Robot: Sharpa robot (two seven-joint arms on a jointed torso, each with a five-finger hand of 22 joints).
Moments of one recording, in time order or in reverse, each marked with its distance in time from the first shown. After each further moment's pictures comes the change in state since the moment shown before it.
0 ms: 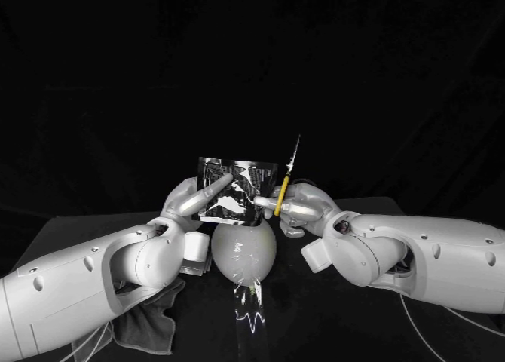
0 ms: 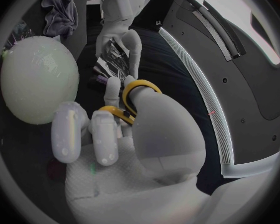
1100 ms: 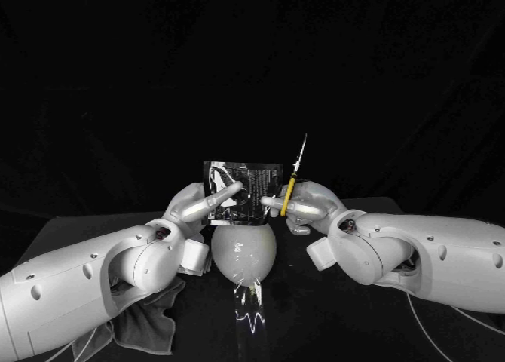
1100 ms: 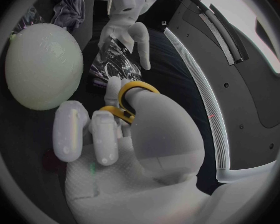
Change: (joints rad) left arm 0.000 -0.014 0.000 0.006 -0.179 0.005 -0.110; left_hand -0.172 -0.197 -0.191 0.034 0.005 -0.095 0.045 -0.062 -0.026 -0.136 0.061 -0.011 -0.001 -0.114 0.066 -0.095 -0.005 -0.008 -0.117 0.059 -0.085 -0.054; right arm 0.003 -0.022 0.001 0.001 -0.051 -0.039 -0.026; right_hand -0.013 0.121 0.141 -0.011 -0.003 0.119 -0.060 0.119 0.029 0.000 0.000 0.037 -0.057 0.000 -0.054 -0.002 0.000 -0.008 -0.002 -0.037 -0.020 0.000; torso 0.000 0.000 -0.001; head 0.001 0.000
